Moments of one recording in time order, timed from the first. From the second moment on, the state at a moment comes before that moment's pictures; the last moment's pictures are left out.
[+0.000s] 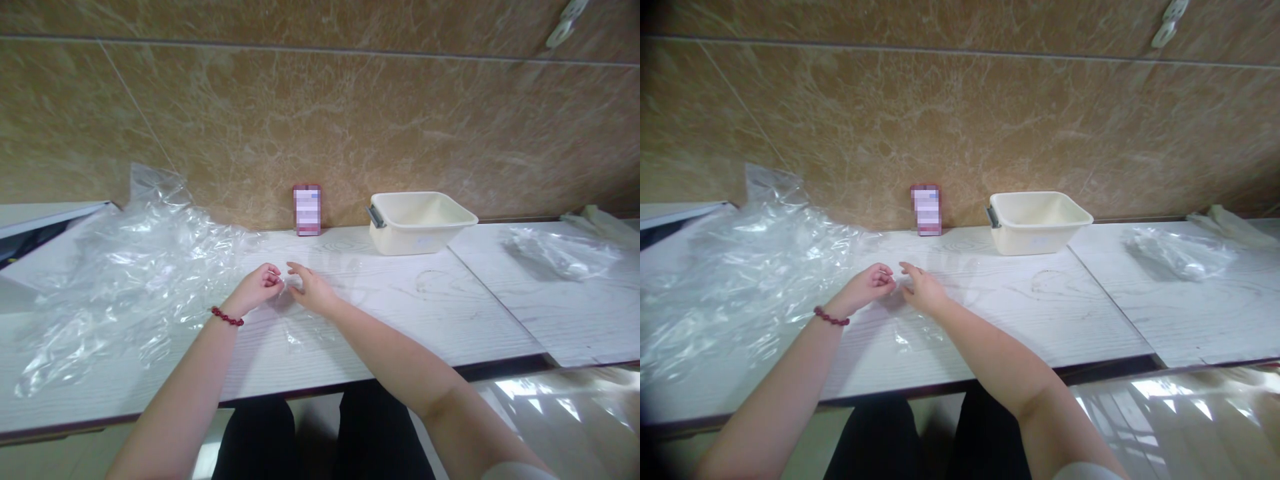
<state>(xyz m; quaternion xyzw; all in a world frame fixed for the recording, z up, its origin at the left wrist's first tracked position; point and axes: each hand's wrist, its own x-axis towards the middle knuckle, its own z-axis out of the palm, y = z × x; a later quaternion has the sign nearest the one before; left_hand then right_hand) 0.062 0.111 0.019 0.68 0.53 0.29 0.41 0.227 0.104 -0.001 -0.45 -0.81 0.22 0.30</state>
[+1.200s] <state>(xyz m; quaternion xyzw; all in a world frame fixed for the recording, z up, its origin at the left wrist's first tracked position) 0.061 0.107 0.017 0.86 0.47 0.11 0.17 0.277 0.125 0.015 -0.34 -0.92 0.18 0.10</state>
